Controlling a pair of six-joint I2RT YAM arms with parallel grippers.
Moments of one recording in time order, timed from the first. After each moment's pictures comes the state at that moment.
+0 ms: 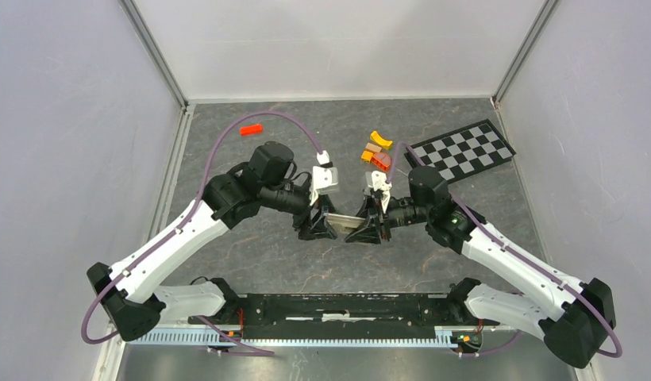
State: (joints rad) left arm -0.79 1.17 1.25 -0.76 0.71 0.31; right arm 0.71 1.02 0.78 -0.14 -0.93 -0.09
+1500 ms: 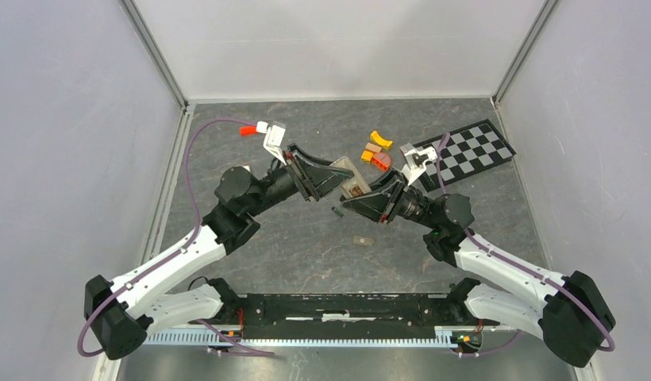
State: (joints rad) left arm -0.79 1.00 0.84 0.46 0.32 -0.80; right arm 0.71 1.01 0.52 0.99 -0.57 0.96
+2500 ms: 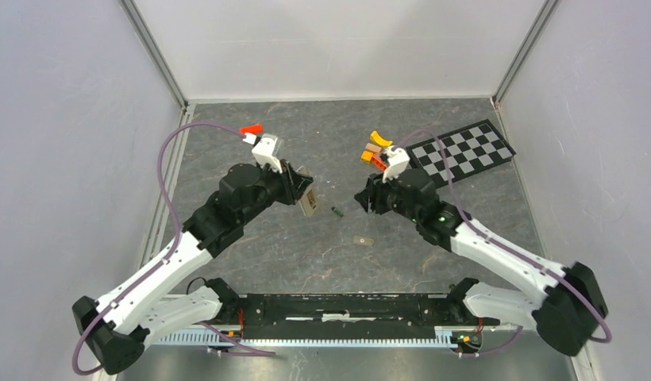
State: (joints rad) left arm -0.72 0.92 0.89 -0.21 -0.06 -0.41; right arm 0.71 1.06 0.70 0.00 0.00 0.37
